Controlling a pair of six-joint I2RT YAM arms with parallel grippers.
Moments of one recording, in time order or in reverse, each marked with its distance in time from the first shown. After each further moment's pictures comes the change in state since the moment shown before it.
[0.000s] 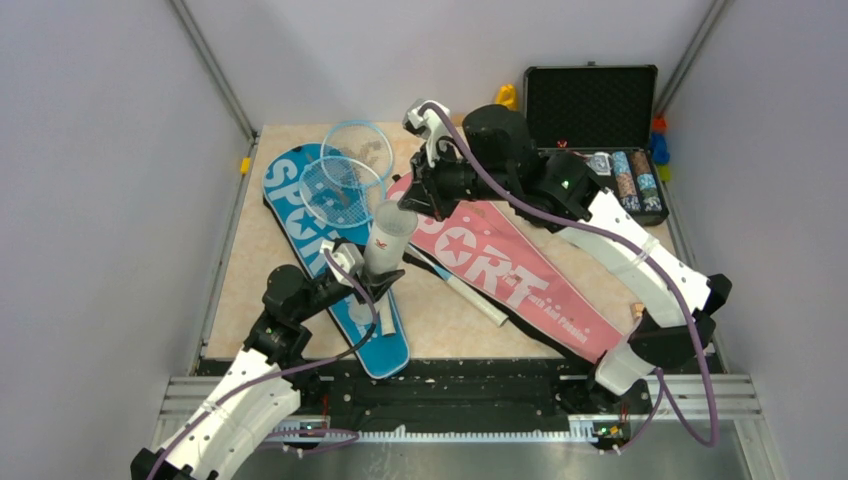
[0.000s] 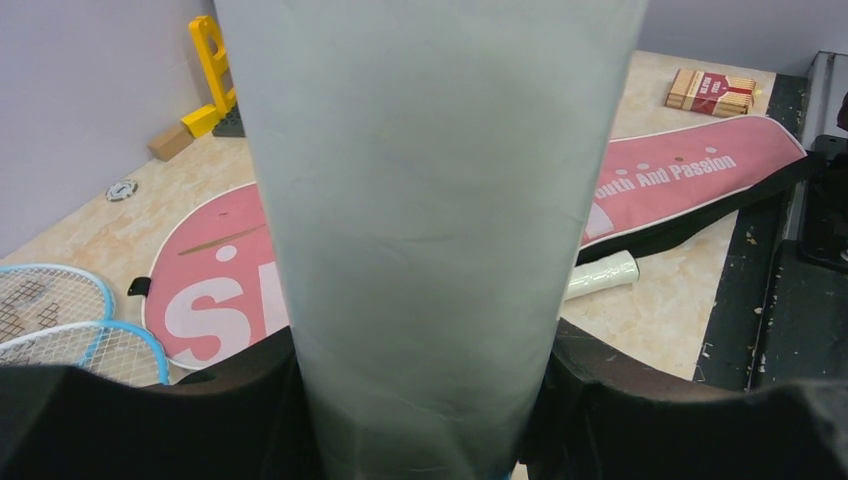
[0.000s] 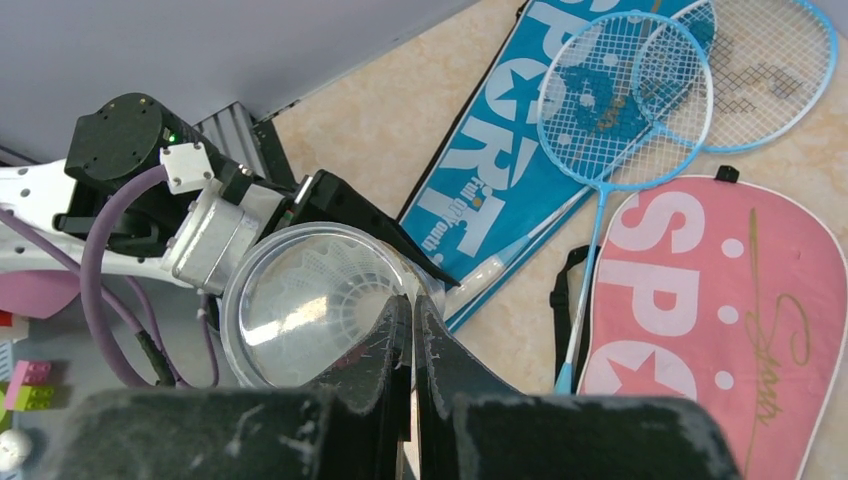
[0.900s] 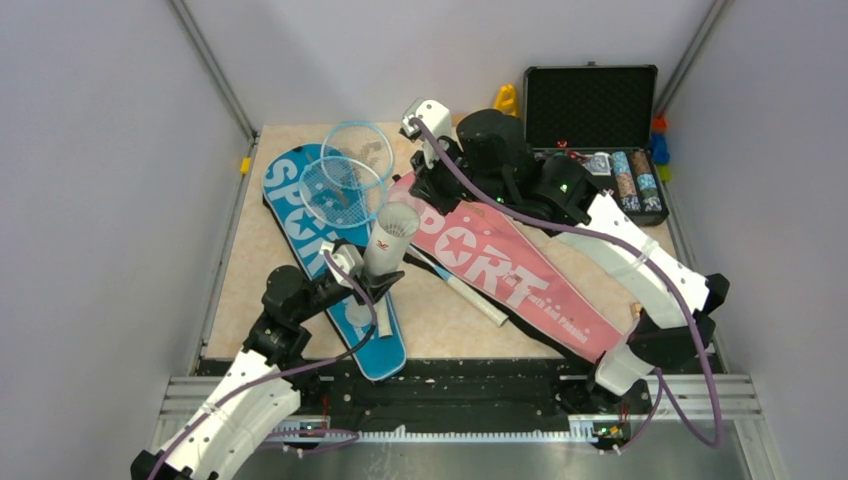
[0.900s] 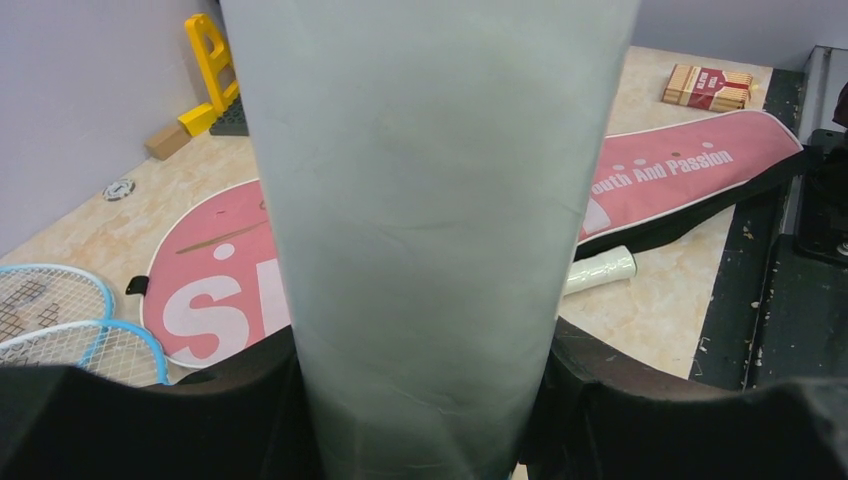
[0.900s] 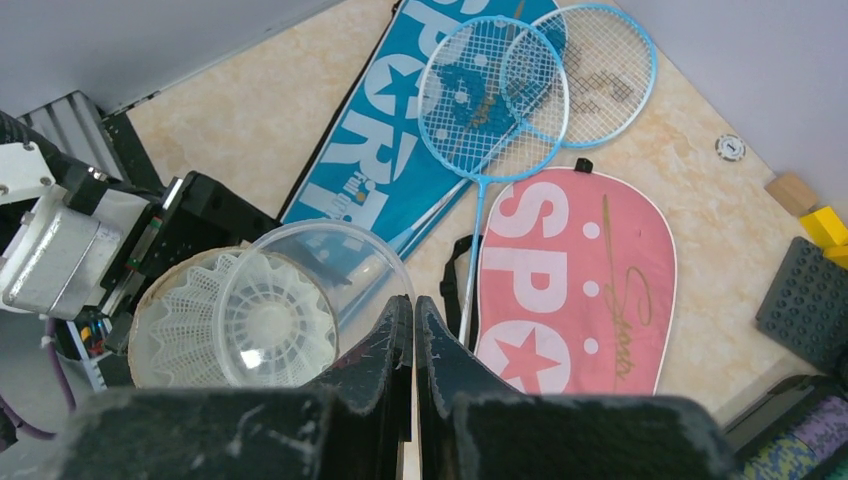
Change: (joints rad) left arm 0.001 -0.006 0.000 -0.014 0.003 0.003; right arm 0.051 0.006 0.026 -0.024 0.267 -0.143
